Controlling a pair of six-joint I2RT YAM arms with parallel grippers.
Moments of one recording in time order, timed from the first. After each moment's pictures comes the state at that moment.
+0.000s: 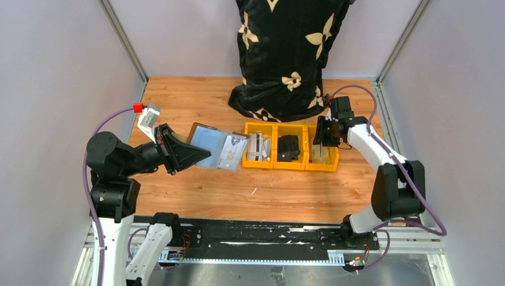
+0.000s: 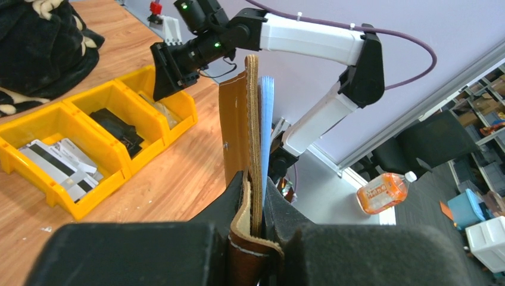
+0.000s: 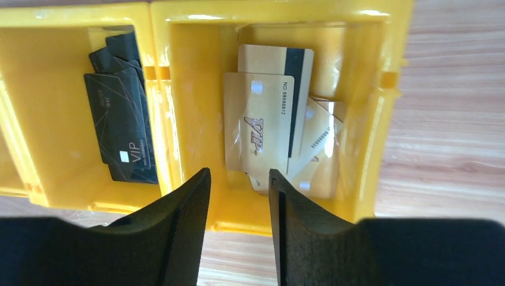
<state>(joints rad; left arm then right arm) -0.06 0.64 1.12 -0.41 1.11 -0.60 0.16 1.52 1.08 -0.58 -0.11 0.28</state>
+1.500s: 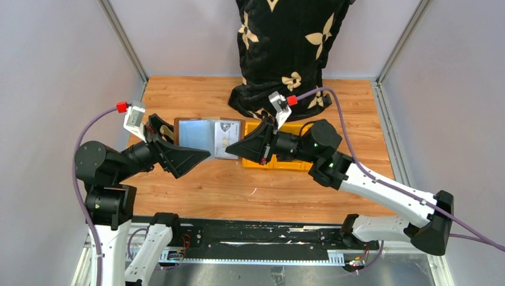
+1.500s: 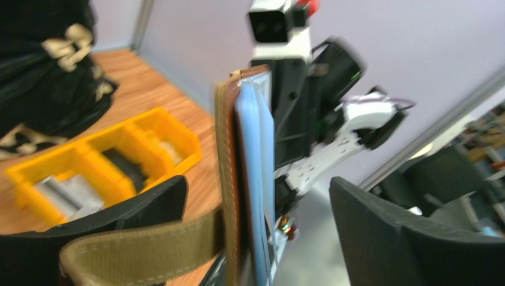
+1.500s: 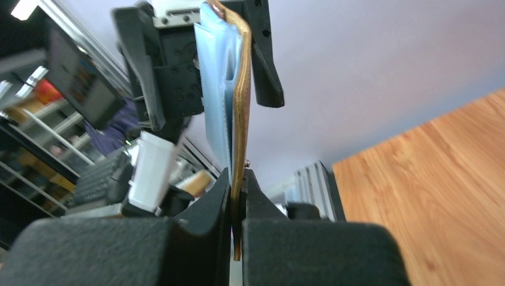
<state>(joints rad) -0.06 0.60 1.14 -0.27 0.99 -0.74 1.02 1.14 1.04 0.45 -0.42 0.75</state>
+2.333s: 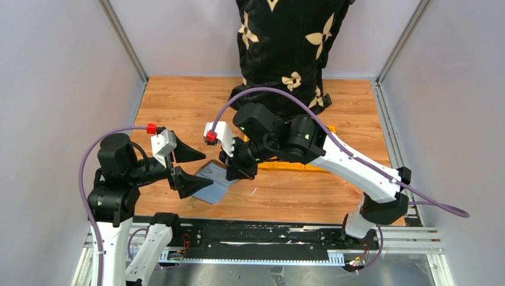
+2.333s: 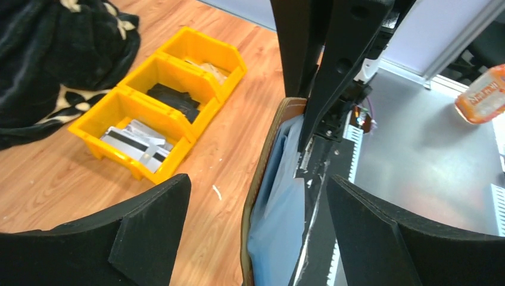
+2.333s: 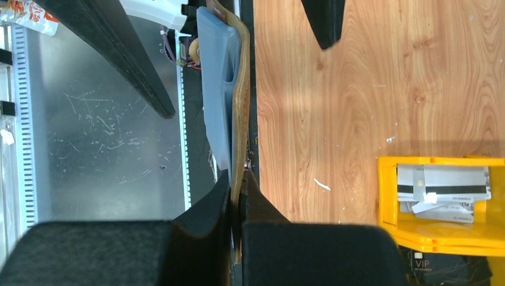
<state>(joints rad) -0.06 0.62 1.14 -0.84 1.14 0.13 1.20 1.61 2.01 -1.10 -0.33 -0.09</state>
